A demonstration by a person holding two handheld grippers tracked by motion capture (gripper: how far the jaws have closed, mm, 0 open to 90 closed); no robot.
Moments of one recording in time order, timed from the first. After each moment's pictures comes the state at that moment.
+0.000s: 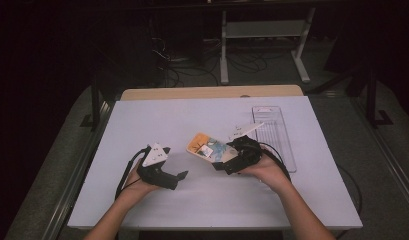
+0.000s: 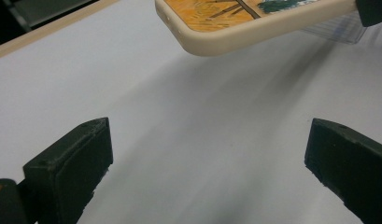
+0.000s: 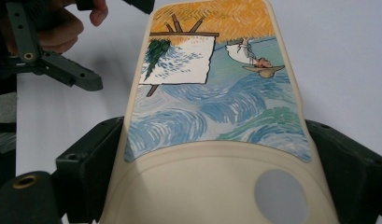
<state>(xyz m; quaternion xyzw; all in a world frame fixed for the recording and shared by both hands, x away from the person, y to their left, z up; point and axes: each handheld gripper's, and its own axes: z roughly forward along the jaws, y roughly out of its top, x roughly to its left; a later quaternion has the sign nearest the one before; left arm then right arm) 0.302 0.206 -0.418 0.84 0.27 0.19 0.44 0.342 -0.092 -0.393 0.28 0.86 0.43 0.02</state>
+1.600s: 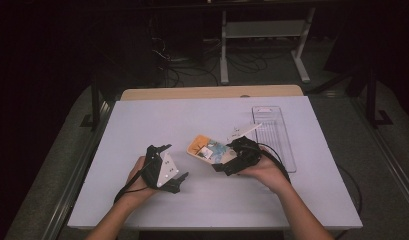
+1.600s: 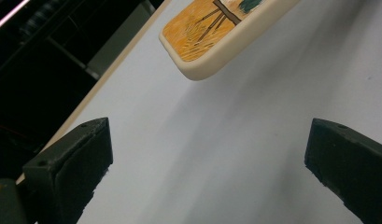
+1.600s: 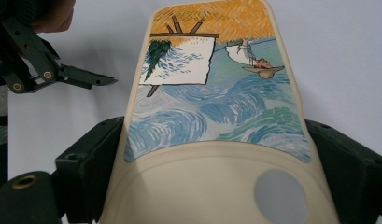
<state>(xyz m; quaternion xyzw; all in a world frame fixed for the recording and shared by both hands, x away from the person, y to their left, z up) 0.286 0.189 -0.425 0.85 0.14 0.36 0.36 0.341 -0.089 -0.395 0.29 0.86 0.42 0.02</state>
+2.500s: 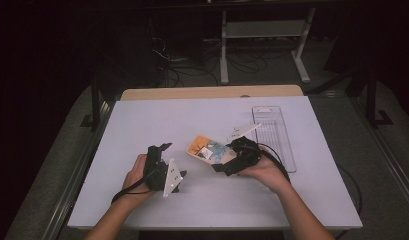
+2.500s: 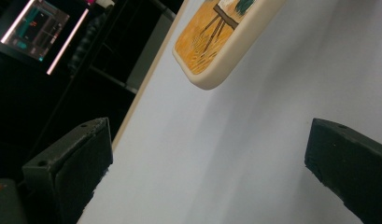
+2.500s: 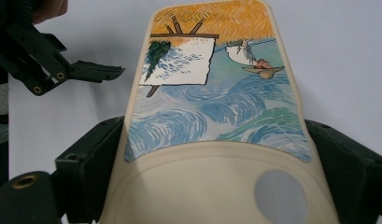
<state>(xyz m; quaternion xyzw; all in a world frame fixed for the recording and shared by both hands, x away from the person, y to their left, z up) 0.277 0.182 -0.426 0.83 0.06 0.46 0.30 0.342 -0.089 -0.396 0.28 0.86 0.42 0.03</state>
